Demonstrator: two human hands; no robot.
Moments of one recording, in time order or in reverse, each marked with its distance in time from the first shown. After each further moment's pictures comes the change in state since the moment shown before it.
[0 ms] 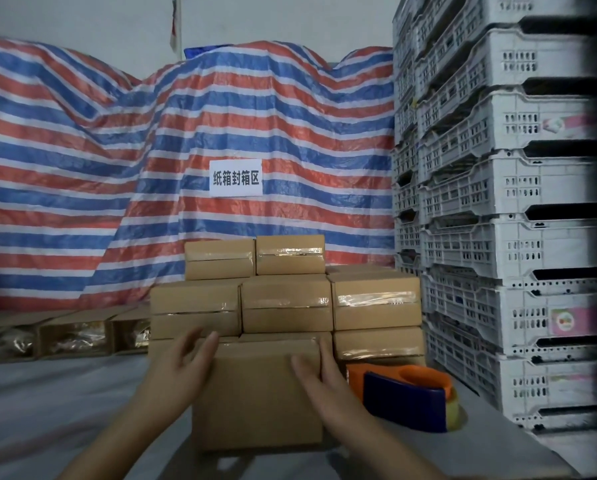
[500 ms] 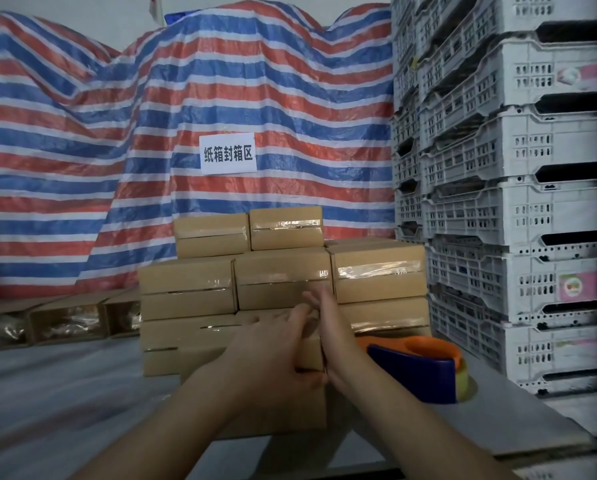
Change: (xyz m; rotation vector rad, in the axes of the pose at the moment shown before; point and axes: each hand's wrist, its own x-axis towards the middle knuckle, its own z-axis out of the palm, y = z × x) left_hand 0.003 0.052 0.081 0.780 -0.342 0.647; right_hand 0.029 -0.030 -0.003 0.490 0.129 0.029
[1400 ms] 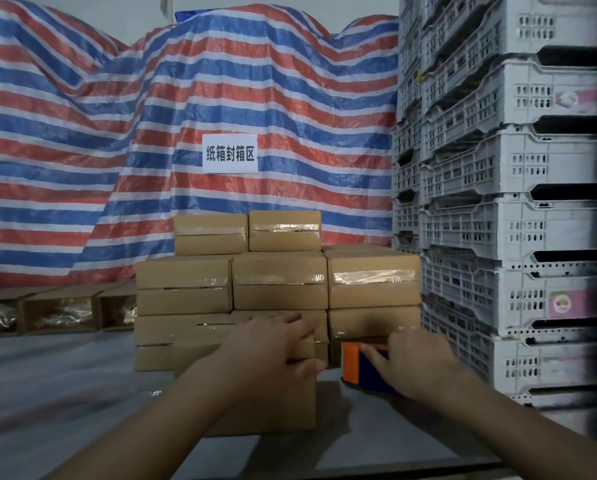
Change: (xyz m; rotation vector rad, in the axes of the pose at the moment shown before) left_hand 0.004 0.008 -0.013 0.006 -0.171 -0.029; right_hand -0.002 0.000 -0.126 -1.907 0.213 -0.311
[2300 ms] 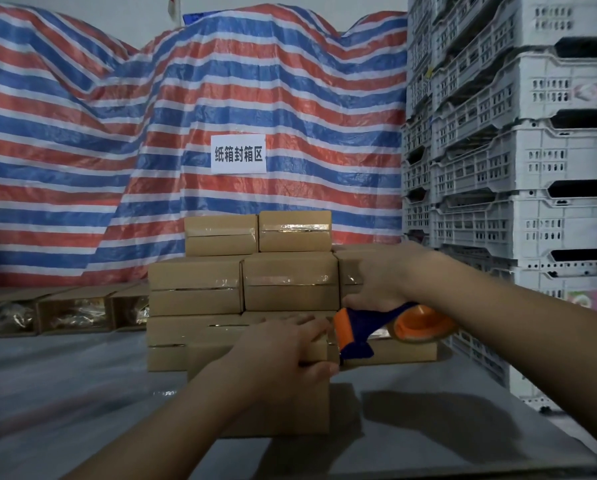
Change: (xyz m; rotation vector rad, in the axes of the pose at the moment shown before) left_hand 0.000 -0.001 0.000 -0.021 0.002 -0.003; right_hand 0.056 -0.029 -0.137 -0.217 -0.260 -0.304
